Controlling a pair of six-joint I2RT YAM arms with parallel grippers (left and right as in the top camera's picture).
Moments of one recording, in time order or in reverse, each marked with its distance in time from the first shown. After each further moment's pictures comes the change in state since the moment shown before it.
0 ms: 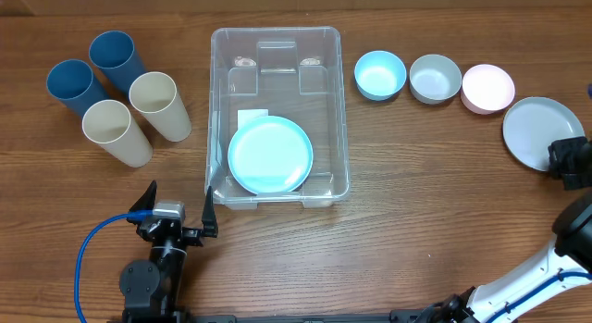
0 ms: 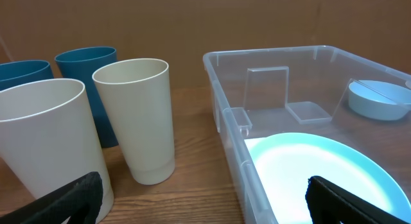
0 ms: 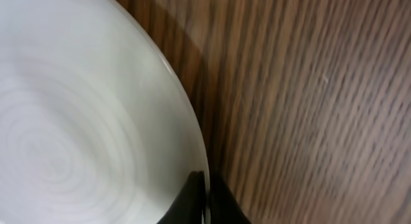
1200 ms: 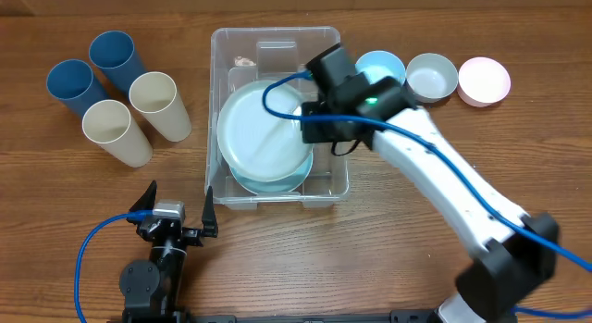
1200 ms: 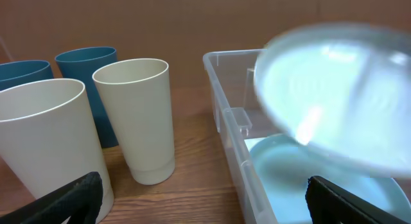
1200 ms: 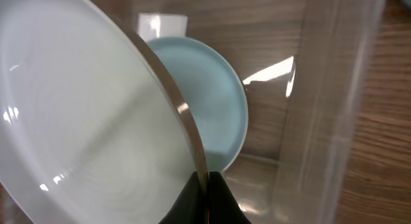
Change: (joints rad) left arm 0.000 0.000 0.000 0.000 0.000 0.000; right arm 1.332 -0.314 0.138 -0.193 -0.031 -0.214
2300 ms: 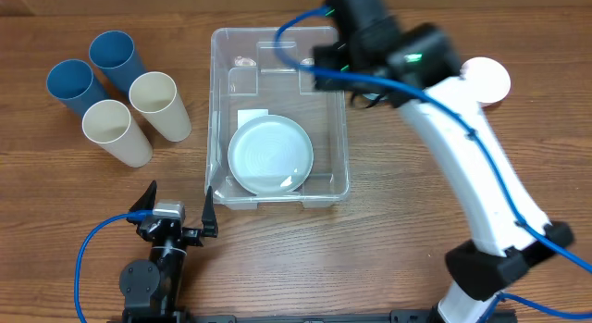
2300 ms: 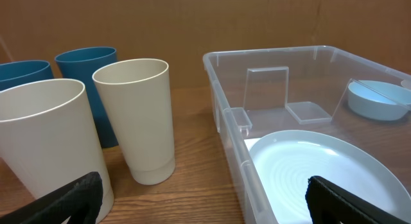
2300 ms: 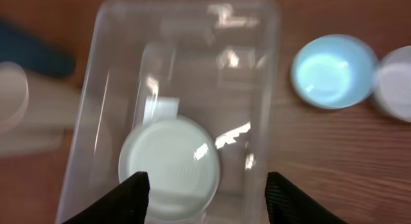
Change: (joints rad) left arm 0.000 0.000 0.000 0.000 0.000 0.000; right arm -0.096 0.072 0.580 -0.303 0.137 -0.051
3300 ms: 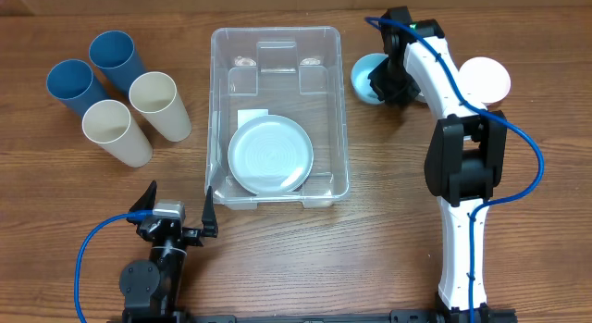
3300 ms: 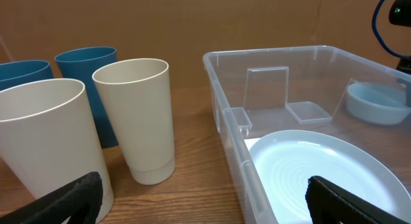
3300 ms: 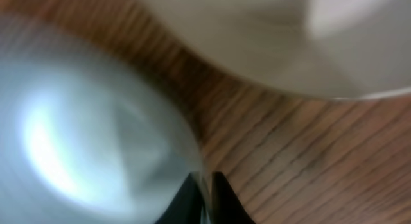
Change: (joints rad) left arm 0.000 0.000 0.000 0.000 0.000 0.000; right arm -0.339 0.599 -0.035 0.090 -0.030 0.546
